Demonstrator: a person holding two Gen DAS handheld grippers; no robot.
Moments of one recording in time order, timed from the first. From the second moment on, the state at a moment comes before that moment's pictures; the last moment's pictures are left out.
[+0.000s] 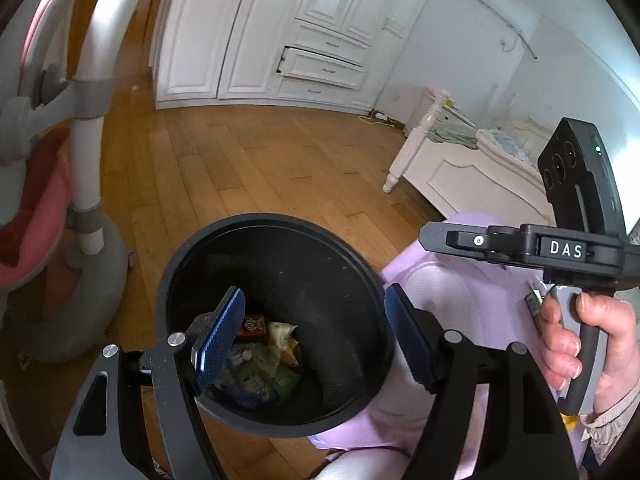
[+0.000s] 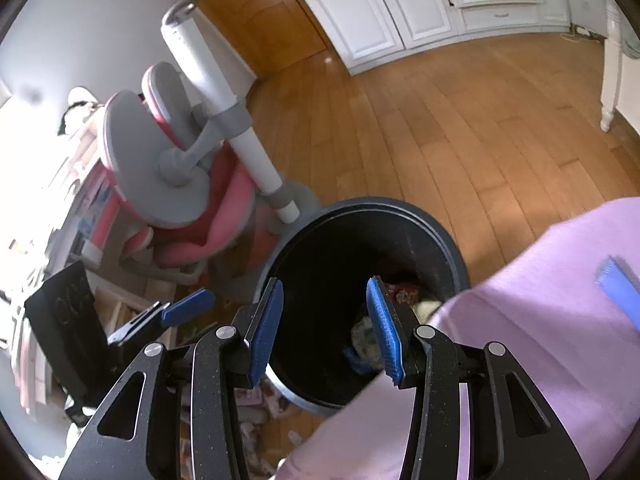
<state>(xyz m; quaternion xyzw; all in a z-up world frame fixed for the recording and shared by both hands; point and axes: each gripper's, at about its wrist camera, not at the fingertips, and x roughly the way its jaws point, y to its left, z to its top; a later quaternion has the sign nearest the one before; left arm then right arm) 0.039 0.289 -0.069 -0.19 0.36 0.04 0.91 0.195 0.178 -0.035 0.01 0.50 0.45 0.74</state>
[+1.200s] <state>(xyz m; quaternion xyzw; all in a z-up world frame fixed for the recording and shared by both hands) 0.199 0.051 -0.076 0.26 0.36 -0.19 0.87 0.197 -0.168 -0.019 -0.03 0.45 0.28 0.85</state>
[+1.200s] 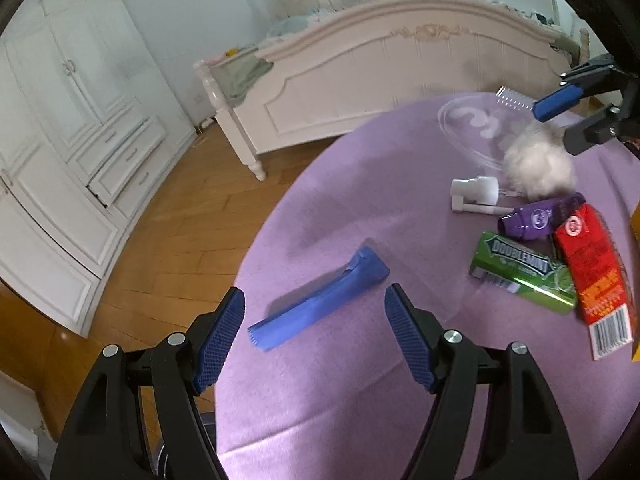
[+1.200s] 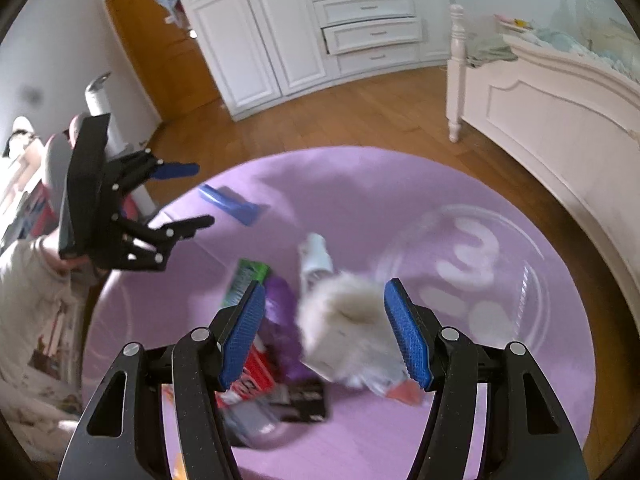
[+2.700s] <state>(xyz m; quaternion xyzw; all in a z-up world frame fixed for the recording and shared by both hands) 0.118 0.109 -0.046 0.01 0.38 -0.14 0.91 0.175 -0.088 0.023 0.00 0.42 0.35 0.84</state>
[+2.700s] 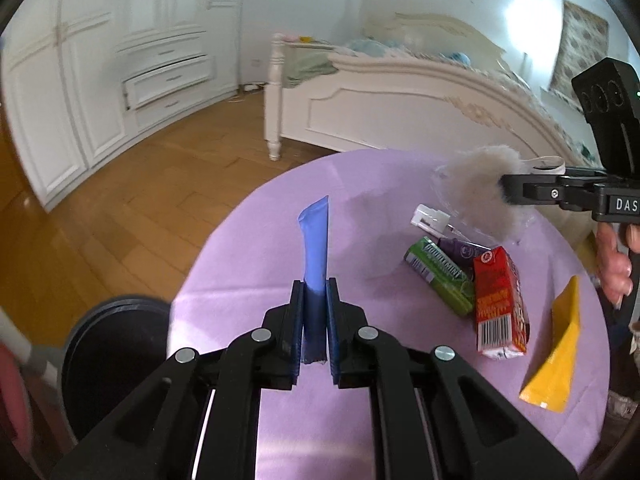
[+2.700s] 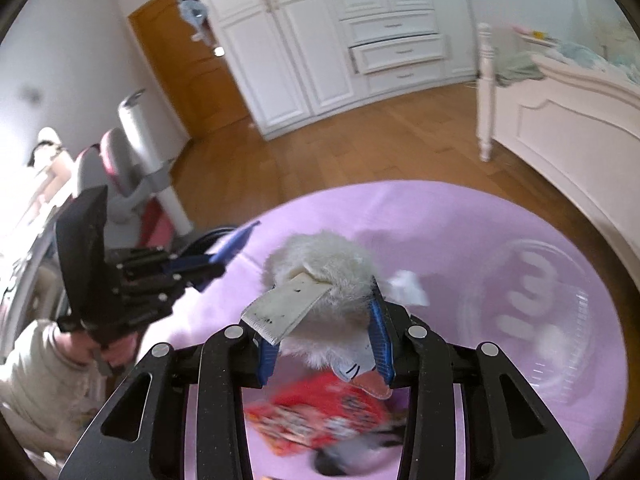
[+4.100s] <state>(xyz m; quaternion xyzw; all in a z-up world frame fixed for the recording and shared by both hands) 0.047 0.297 -0.093 -0.15 0.39 0.05 0.91 0.189 0.216 -0.050 0.01 0.49 0.46 0.74</state>
